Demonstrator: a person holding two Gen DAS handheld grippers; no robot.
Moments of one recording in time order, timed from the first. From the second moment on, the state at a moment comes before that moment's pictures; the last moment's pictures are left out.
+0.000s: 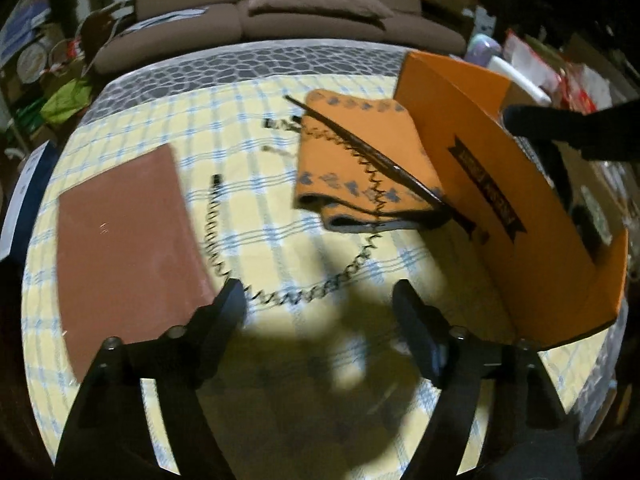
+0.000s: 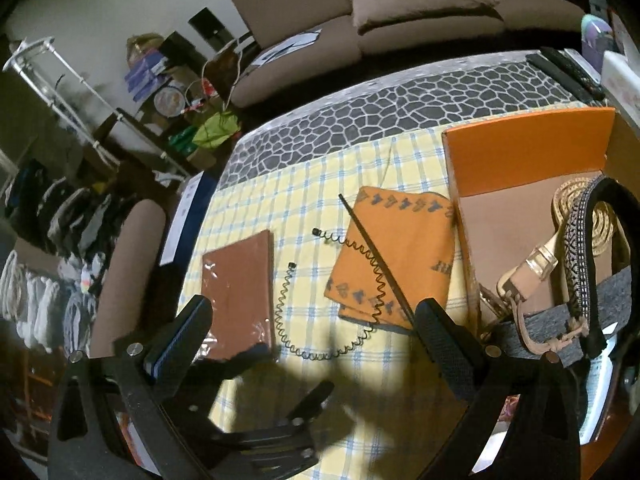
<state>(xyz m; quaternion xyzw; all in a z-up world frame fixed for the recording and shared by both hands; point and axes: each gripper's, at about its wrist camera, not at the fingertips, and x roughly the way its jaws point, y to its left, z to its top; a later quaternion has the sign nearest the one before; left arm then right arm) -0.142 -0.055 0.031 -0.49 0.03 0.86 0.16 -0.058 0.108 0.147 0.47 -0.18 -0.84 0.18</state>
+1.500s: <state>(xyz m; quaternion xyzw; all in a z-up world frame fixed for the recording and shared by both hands) -0.152 -0.174 0.113 -0.36 -0.27 0.88 0.18 -0.064 0.086 0.134 0.48 -0.09 -0.86 0.18</state>
